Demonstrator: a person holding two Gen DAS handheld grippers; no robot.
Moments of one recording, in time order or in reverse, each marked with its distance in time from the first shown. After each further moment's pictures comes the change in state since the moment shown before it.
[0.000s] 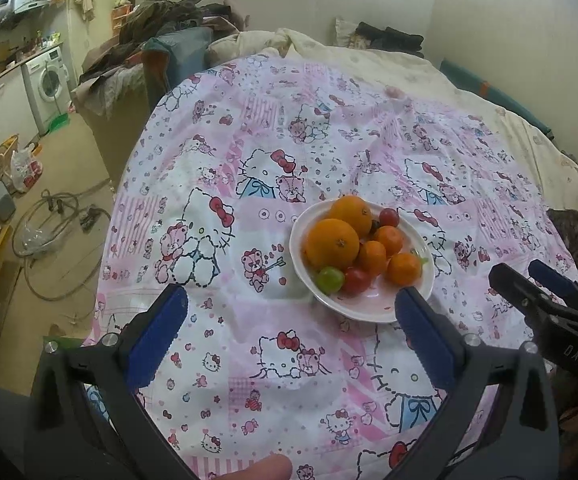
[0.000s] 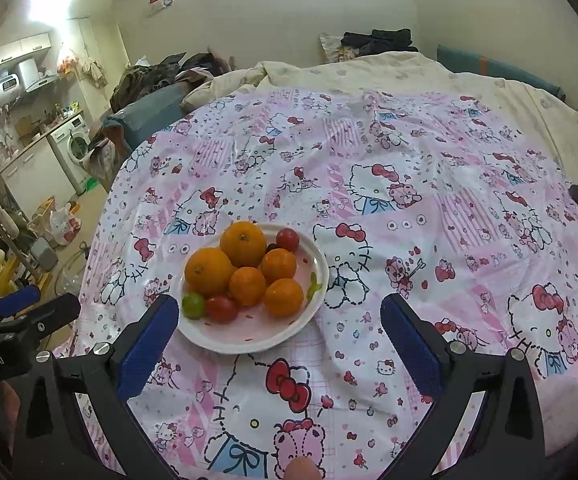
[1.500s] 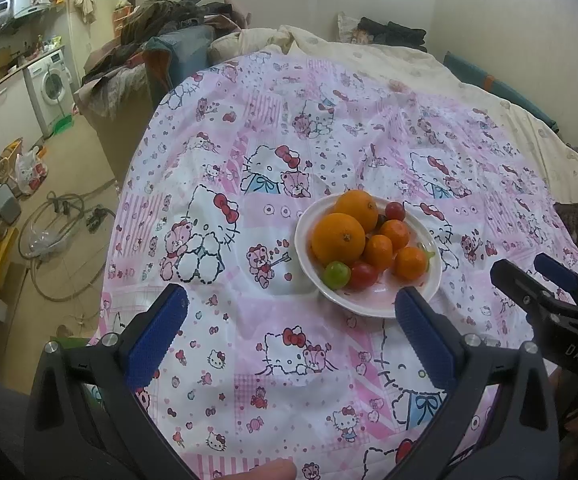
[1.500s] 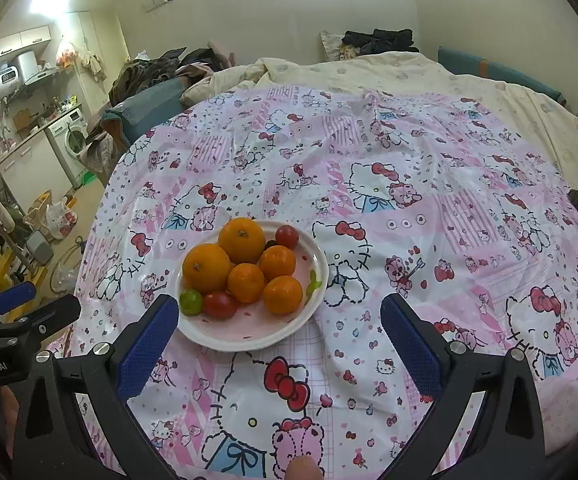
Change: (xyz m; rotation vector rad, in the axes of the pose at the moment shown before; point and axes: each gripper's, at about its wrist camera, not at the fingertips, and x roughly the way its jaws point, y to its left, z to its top) left arm -0.001 -0.001 -0.004 0.017 0.009 0.029; right arm 0.004 0.003 0.000 -0.020 0.011 -0.011
